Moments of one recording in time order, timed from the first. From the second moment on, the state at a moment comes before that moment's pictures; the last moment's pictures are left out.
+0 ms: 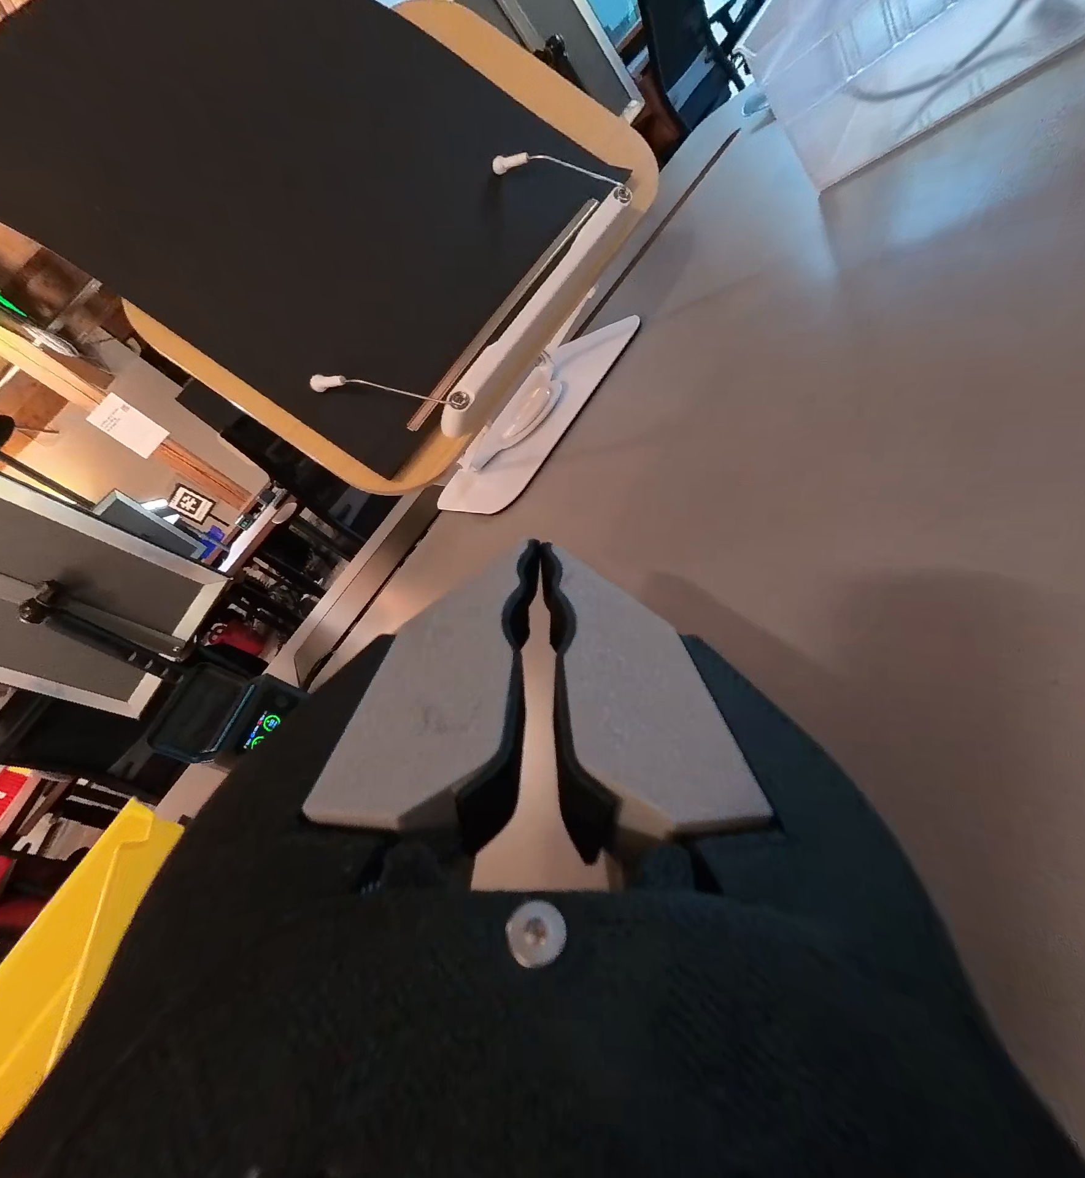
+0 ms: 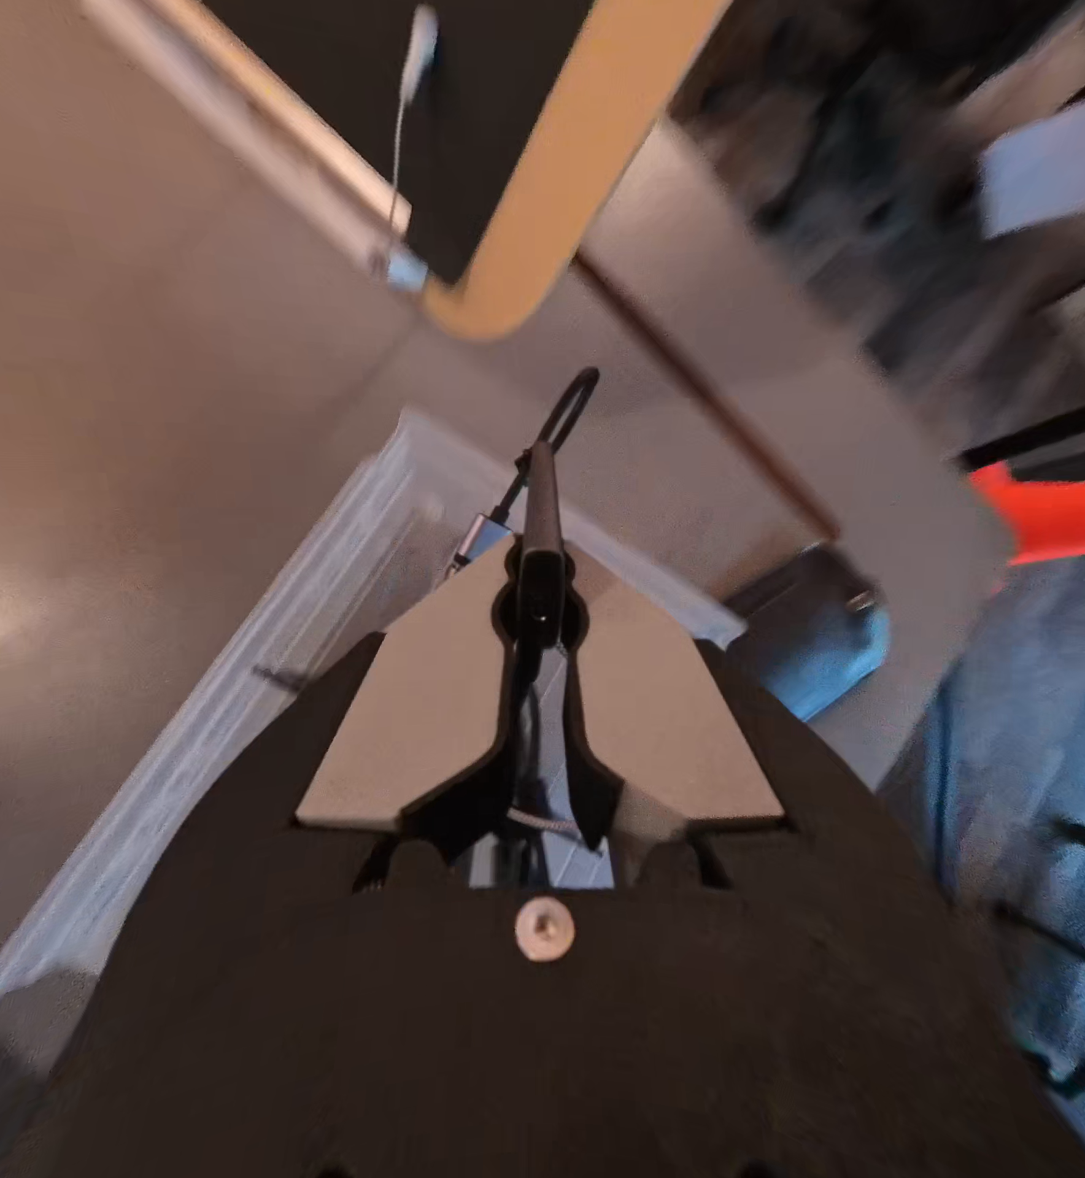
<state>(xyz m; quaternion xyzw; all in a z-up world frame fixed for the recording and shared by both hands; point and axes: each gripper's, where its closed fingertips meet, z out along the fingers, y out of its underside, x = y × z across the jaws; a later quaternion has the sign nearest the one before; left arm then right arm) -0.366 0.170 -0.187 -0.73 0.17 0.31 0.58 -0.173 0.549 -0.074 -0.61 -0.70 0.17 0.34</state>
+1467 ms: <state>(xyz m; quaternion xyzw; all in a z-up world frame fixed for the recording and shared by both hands) -0.282 0.154 -0.191 -0.78 0.13 0.13 0.59 -0.281 0.277 -0.152 -0.54 -0.66 0.46 0.26</state>
